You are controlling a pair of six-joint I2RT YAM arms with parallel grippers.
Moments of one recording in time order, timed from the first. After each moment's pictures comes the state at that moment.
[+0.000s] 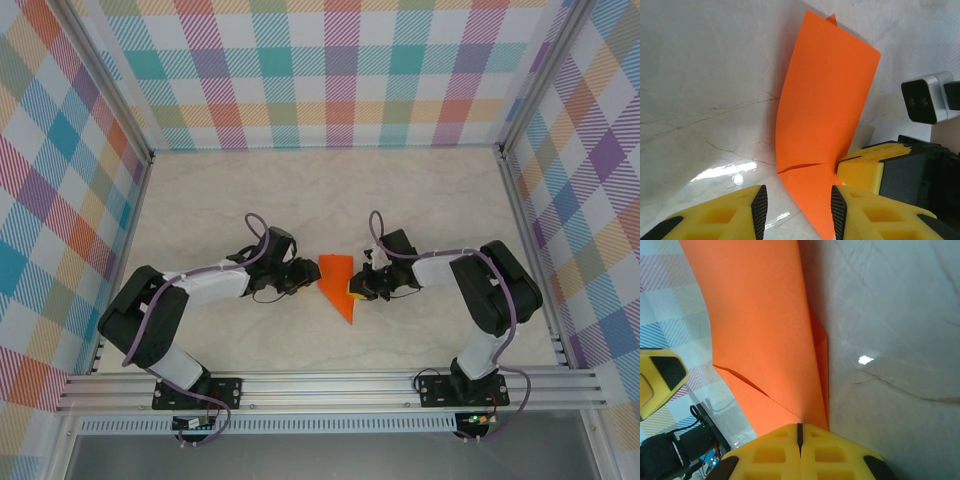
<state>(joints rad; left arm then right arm) -0.62 1.58 0.77 -0.10 0.36 -0.97 0.47 1.74 0.70 -0.02 -0.76 0.76</state>
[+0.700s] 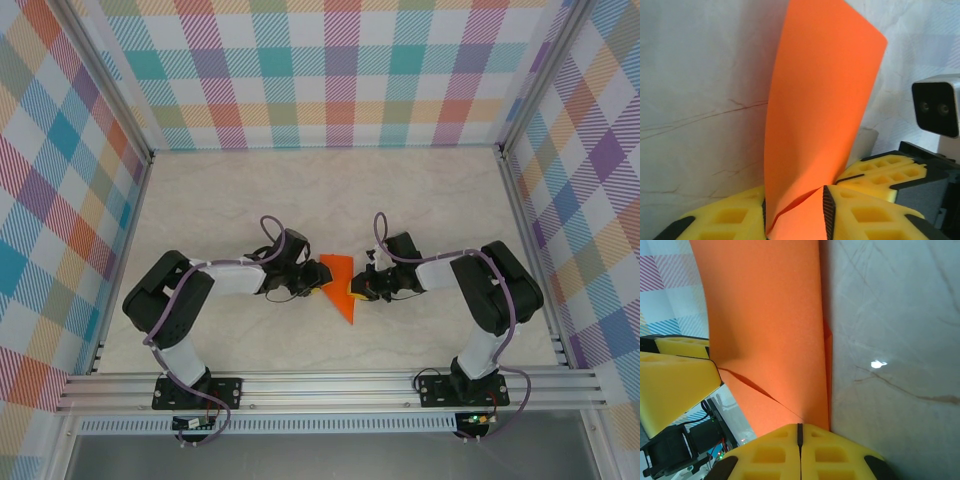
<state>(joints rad) -0.66 1.73 0.82 0.01 0.40 -1.05 0.45 1.75 0.64 0.08 -0.81 0.76</state>
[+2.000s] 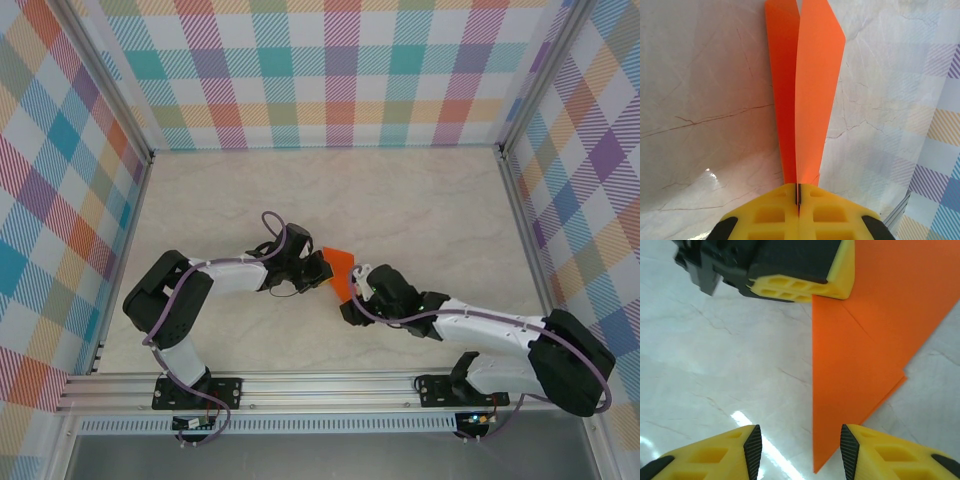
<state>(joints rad) -0.67 1.72 0.86 0.02 0.40 -1.09 0.92 1.20 0.48 -0.07 -0.05 0.30</state>
